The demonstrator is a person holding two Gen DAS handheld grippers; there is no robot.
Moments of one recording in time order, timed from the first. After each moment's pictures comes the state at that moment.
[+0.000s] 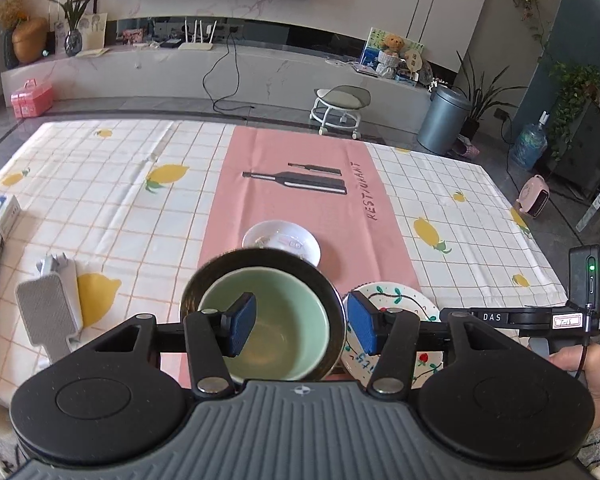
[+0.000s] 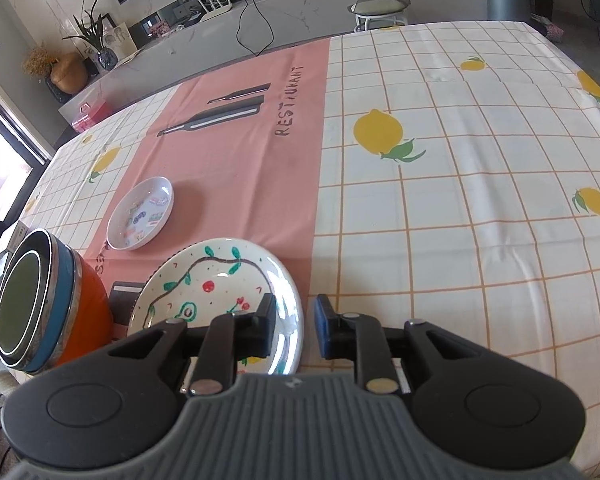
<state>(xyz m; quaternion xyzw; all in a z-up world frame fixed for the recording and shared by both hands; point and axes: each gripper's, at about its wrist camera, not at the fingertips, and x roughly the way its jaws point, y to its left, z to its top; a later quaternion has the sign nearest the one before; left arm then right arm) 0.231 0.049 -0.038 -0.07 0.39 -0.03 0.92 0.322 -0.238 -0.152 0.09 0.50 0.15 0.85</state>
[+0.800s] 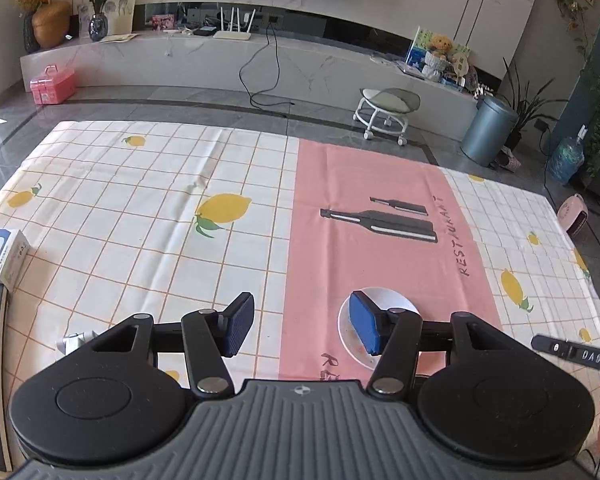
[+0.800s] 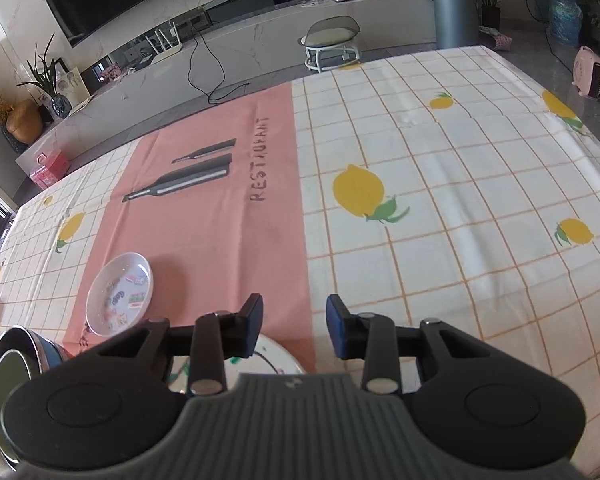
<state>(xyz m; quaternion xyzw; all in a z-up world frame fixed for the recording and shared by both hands) 0.342 0.135 -0.066 -0.08 0.42 0.00 0.91 0.358 -0.205 -0.128 0.11 0.46 0.07 0.88</state>
